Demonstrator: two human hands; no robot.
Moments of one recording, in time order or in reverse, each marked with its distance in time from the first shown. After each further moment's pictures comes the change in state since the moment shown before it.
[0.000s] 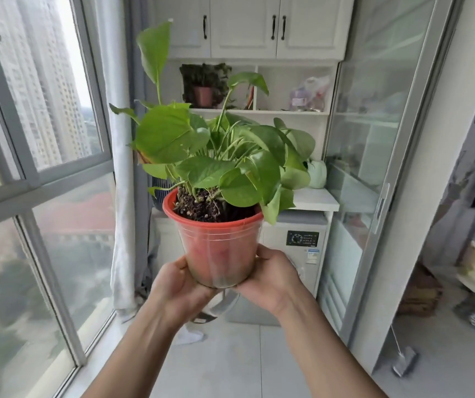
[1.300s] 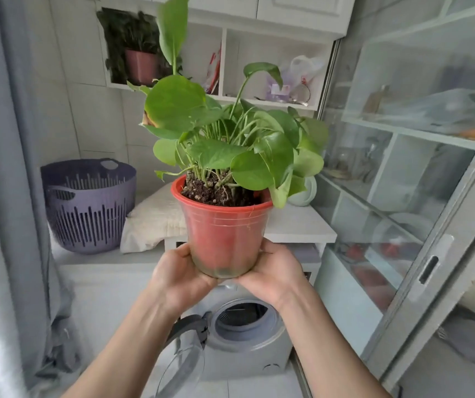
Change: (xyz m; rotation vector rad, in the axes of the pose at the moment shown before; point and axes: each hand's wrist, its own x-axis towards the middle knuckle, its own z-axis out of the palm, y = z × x) left_hand 0.438 0.161 0.031 0.079 -0.093 -0.193; right_hand 0.346 -0.249 -0.064 0.048 0.120 -0.196
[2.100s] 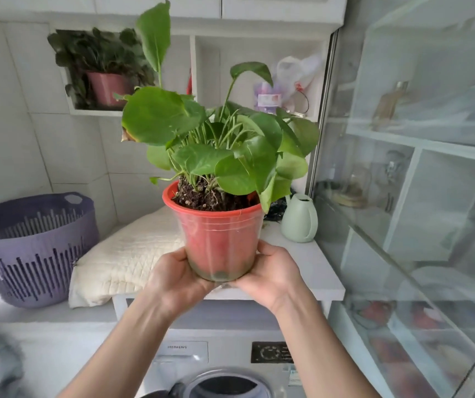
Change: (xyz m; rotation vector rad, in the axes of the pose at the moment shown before) left_hand 0.253 -0.014 0.097 0.041 0.051 0.103; right_hand 0.136 -0.238 -0.082 0.001 -0.054 0.075
